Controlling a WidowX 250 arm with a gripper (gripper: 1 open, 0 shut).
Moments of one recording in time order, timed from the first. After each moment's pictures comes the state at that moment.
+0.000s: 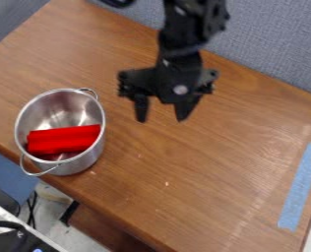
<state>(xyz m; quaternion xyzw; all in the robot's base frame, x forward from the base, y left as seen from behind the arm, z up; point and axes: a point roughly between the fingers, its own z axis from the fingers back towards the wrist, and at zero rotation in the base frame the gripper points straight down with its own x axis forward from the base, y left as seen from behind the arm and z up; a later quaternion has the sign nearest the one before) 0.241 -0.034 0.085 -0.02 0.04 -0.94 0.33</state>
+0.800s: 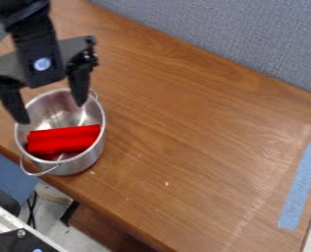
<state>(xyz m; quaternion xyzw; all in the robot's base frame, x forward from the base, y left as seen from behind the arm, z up) 0.170 0.042 0.118 -0.04 -0.01 -0.86 0.51</state>
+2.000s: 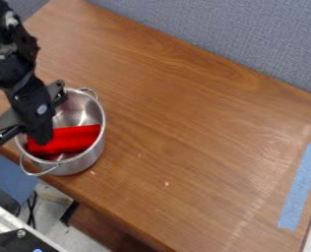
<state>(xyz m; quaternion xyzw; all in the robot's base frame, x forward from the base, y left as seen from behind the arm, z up) 0.181 0.096 0.009 -0.05 -0.01 -0.76 0.65</state>
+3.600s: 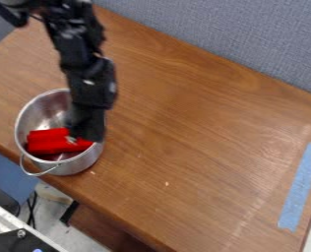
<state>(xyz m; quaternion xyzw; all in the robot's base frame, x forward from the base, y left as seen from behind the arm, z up) 0.211 0.025 0.020 -0.13 0.02 -0.59 0.80</state>
